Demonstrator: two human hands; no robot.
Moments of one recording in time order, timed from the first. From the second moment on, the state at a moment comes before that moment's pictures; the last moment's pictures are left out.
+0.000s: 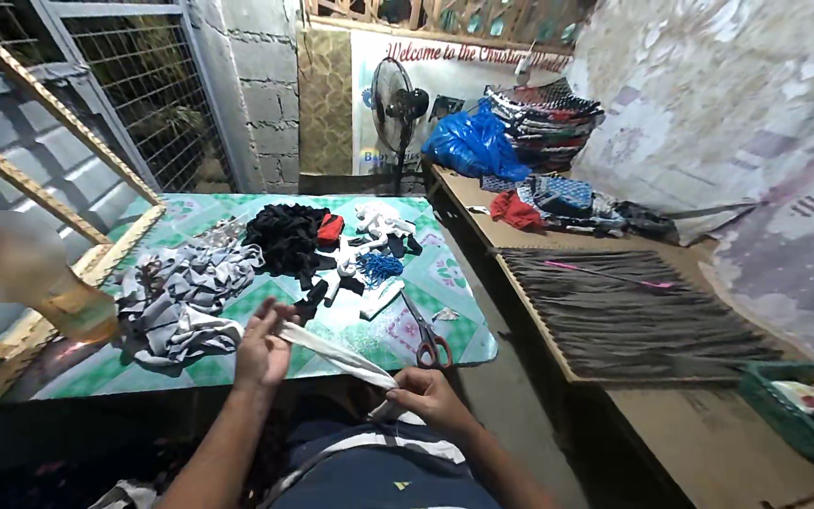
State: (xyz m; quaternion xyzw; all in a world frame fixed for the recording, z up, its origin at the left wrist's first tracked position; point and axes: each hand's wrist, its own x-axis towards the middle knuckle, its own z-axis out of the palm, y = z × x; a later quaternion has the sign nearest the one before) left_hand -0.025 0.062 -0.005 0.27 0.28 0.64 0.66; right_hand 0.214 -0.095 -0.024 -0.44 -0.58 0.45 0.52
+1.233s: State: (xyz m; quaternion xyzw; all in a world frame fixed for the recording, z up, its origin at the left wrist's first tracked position) left_hand 0.016 -0.023 0.004 0.75 0.08 0.22 0.62; right_hand 0.207 -0.097 -0.034 -0.31 -0.30 0.65 0.62
